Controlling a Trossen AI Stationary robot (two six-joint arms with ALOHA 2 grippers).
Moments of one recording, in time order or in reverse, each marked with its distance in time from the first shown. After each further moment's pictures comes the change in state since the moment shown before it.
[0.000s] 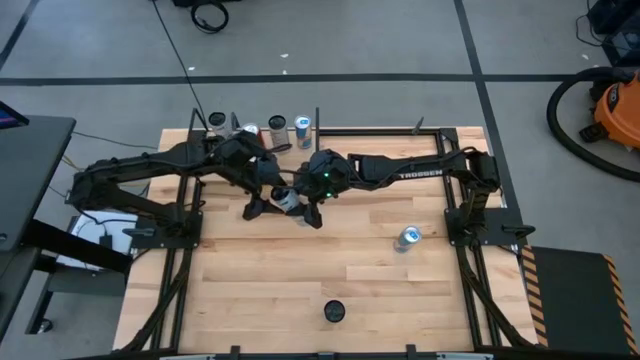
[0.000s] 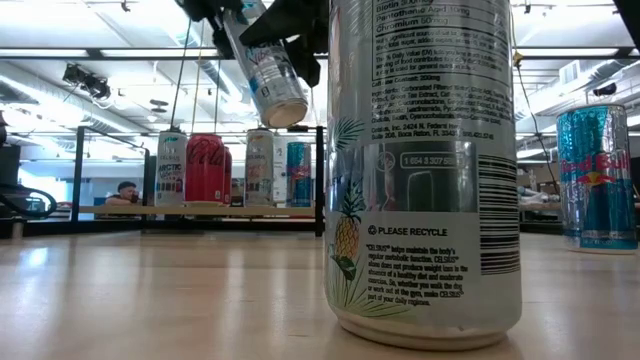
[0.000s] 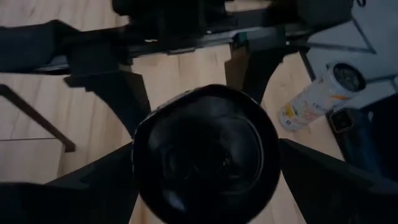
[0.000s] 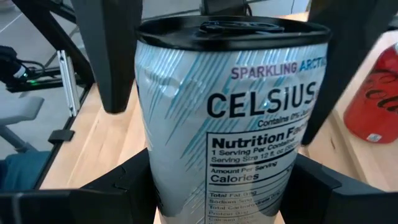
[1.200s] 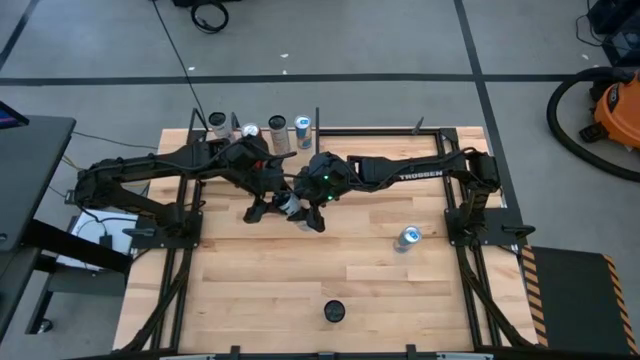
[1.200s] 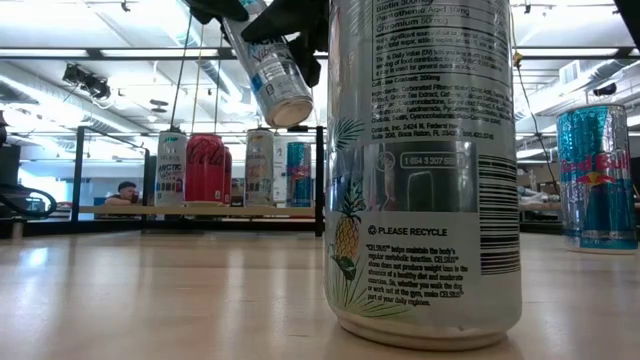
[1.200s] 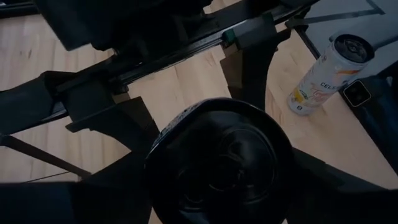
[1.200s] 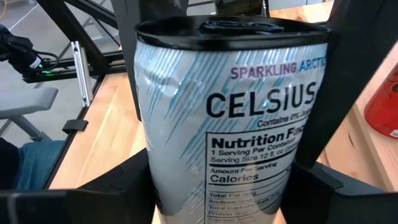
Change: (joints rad) left arm -0.027 0.026 0.000 0.028 -0.009 0.197; right arm 0.004 0.000 0.000 -0.028 -0.041 -0.005
